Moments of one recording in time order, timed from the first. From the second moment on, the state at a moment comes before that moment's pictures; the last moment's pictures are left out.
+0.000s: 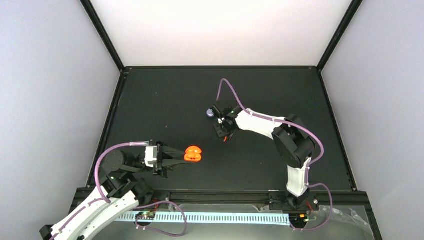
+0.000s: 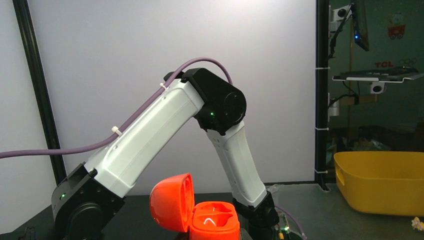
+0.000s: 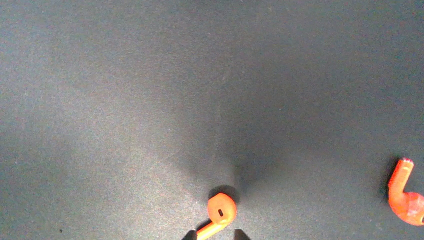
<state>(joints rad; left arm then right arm) -0.77 0.31 0.47 0.21 0.71 -0.17 0.78 1.91 1.31 -0.63 0.08 0.34</state>
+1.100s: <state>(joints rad) -0.77 0.31 0.47 0.20 0.71 -0.17 0.78 1.99 1.36 -0.63 -0.02 0.29</state>
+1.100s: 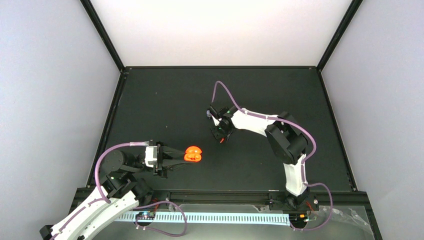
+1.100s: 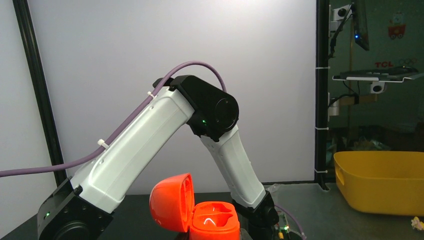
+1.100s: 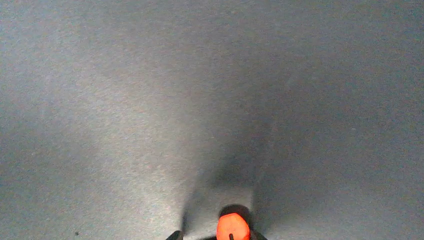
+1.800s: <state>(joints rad) -0.77 0.31 0.47 0.20 0.71 -0.17 0.81 1.95 1.30 -0.62 0.04 0.26</state>
